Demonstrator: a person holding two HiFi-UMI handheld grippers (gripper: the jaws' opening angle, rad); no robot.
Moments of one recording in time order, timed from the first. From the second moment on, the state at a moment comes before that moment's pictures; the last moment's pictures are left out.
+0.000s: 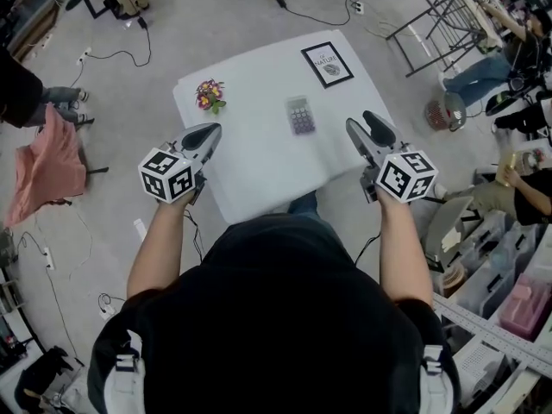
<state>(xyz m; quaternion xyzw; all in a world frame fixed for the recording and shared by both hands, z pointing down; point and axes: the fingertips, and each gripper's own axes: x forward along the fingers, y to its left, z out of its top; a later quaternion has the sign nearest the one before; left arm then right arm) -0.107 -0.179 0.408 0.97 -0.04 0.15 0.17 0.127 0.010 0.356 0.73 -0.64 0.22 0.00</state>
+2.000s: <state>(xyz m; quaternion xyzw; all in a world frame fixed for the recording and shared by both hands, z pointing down) 0.000 -0.196 0.505 0.90 -0.30 0.21 0.25 0.283 -0.194 0.528 0.48 -0.81 0.34 0.07</state>
